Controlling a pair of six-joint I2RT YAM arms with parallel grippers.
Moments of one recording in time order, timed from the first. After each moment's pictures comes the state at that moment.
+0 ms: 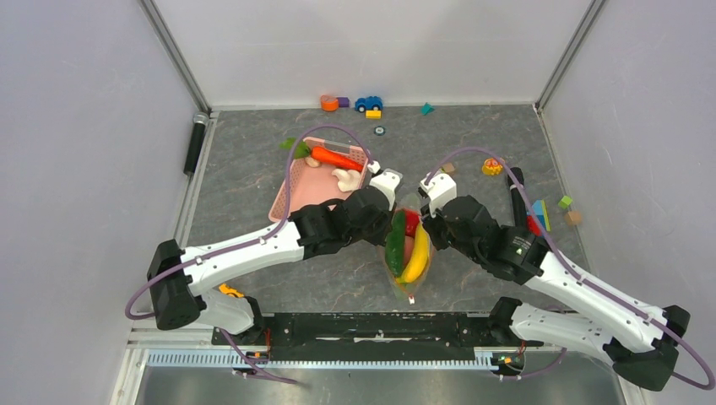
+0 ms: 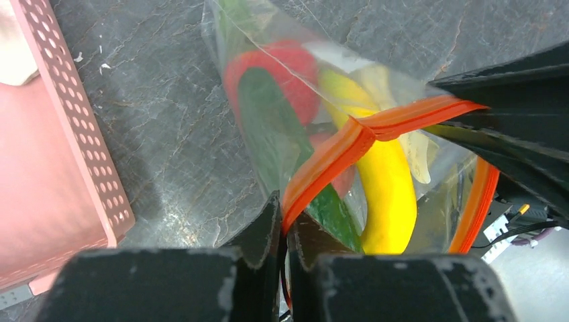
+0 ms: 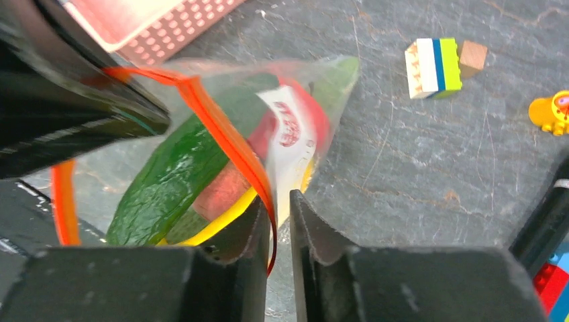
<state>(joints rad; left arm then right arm) -1.11 1.39 1.19 -0.48 -0.26 -0.46 0.93 0.90 0.96 -0.66 0.32 0.15</state>
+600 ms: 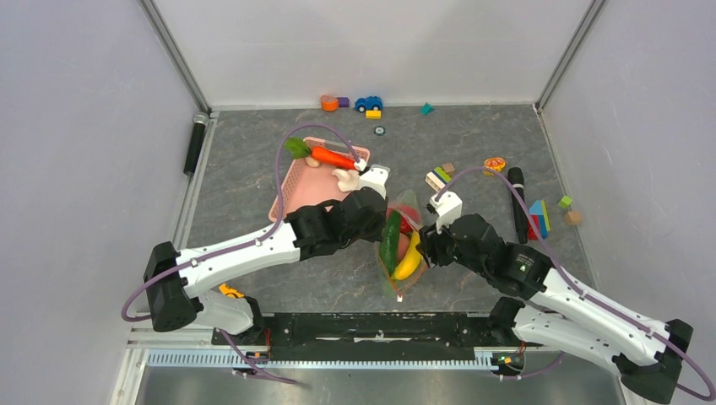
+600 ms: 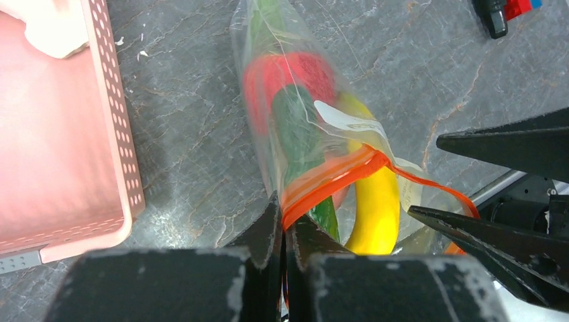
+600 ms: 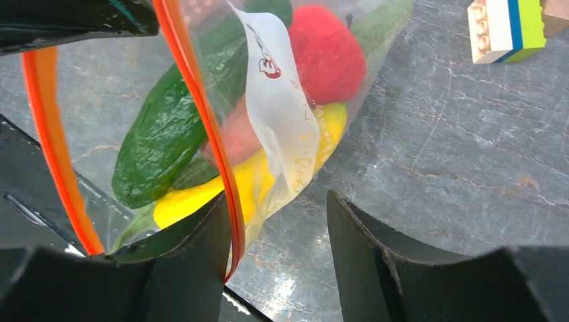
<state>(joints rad) -1.11 1.36 1.17 -0.50 -0.38 -0.58 0.93 0.76 0.72 -0.58 0.24 0.24</state>
